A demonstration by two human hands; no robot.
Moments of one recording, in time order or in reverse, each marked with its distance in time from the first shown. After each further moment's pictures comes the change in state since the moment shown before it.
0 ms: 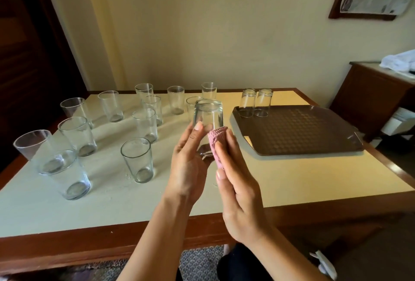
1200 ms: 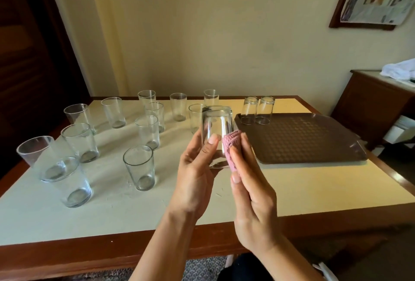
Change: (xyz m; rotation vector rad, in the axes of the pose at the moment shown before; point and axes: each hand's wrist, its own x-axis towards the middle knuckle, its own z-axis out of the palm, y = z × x) left_hand -0.010 0.002 0.009 0.026 -0.095 0.098; right_hand 0.005 -0.007 -0.013 0.050 0.118 -0.058
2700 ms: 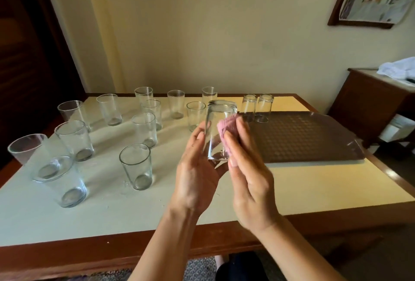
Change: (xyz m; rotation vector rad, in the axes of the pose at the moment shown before) left_hand 0.010 -0.010 -0.008 -0.183 0.026 -0.161; right_hand 0.024 0.014 -0.002 -0.195 -0.030 -0.040
